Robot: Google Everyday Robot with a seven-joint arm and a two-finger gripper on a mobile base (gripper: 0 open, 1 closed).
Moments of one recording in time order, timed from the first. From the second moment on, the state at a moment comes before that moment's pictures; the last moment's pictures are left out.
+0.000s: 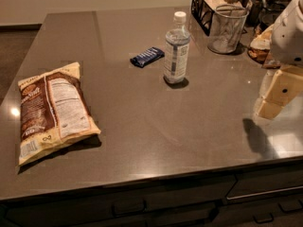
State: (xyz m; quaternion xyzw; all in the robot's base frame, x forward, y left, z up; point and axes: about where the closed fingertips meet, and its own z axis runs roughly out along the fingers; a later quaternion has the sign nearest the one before) arm 0.438 -0.216 0.978 -0.60 0.78 -0.04 0.16
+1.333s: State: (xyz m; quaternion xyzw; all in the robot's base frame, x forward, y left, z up) arm 0.511 -0.176 0.979 -0.56 0.80 0.04 0.24
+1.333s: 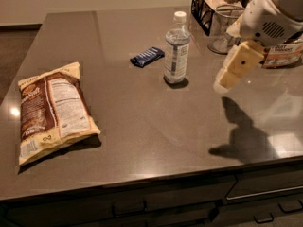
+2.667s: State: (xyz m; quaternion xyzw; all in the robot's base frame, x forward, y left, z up) arm 0.625 -0.131 0.981 -0.33 0.83 0.13 0.42
